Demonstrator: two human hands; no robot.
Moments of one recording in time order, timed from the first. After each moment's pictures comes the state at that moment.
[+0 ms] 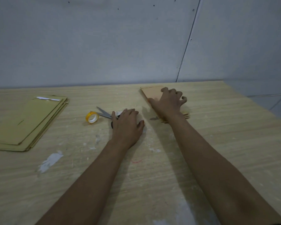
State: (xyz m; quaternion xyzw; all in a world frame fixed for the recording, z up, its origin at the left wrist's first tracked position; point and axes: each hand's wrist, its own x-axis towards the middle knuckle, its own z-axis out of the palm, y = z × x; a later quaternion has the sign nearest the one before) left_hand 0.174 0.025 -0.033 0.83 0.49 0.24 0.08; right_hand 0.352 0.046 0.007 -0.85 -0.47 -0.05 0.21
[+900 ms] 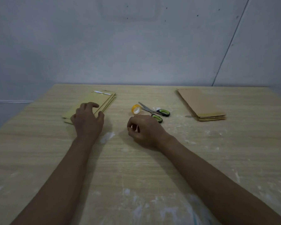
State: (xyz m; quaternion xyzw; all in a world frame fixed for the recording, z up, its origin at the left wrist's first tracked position) left_hand -0.052 0.026 -0.020 0.62 0.66 0.42 -0.01; right_hand 0.158 -0.029 -0.017 -0.45 -0.83 0.02 0.34
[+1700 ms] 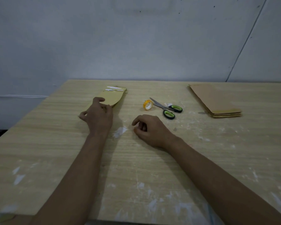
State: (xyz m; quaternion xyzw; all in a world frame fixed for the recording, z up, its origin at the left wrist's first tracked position) left_hand -0.054 0.012 -0.011 0.55 0.67 0.50 0.03; right_hand 0.138 -0.032 -0.030 -0.48 -0.78 0.19 0.35
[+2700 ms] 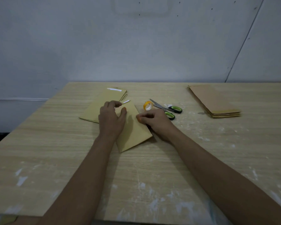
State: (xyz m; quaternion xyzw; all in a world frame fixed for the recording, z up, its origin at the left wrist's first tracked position) left_hand -0.034 0.007 -0.021 0.65 0.56 0.50 0.09; right_hand 0.143 -0.015 -0.015 -0.51 -0.57 0.45 0.46
